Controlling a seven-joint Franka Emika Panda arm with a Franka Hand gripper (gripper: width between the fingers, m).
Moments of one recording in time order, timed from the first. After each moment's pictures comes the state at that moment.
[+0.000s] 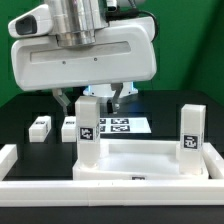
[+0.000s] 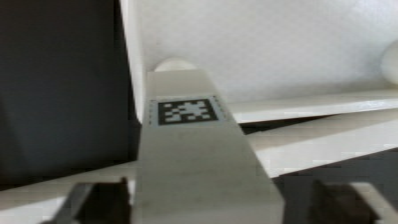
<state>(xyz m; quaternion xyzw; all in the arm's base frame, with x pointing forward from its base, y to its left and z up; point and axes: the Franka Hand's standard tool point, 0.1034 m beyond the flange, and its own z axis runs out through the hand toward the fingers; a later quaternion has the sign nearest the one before) 0.628 -0.065 0.120 -0.99 0.13 0.01 0.06</state>
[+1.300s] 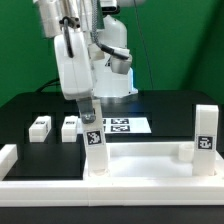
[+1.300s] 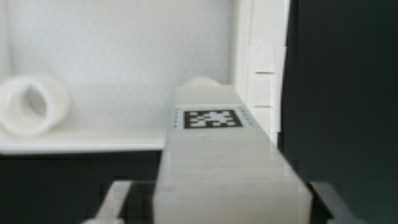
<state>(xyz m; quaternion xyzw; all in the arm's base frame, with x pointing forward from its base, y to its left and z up) 0.636 -0.060 0.116 -0.66 0.75 0.02 0.08</state>
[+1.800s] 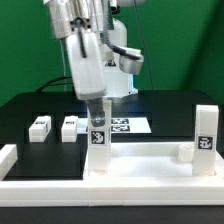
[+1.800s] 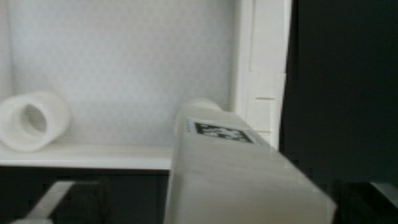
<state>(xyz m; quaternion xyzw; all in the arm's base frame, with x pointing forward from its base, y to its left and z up) 0.636 -0.055 0.114 -0.74 0.67 0.01 0.08</state>
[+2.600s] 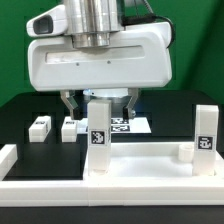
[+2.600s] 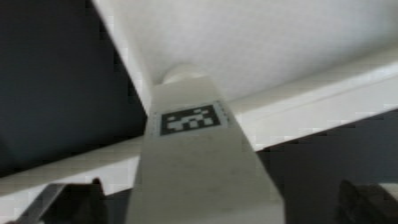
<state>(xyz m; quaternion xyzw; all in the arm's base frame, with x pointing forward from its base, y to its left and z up) 0.641 -0.048 0.116 -0.98 0.19 -0.03 0.04</state>
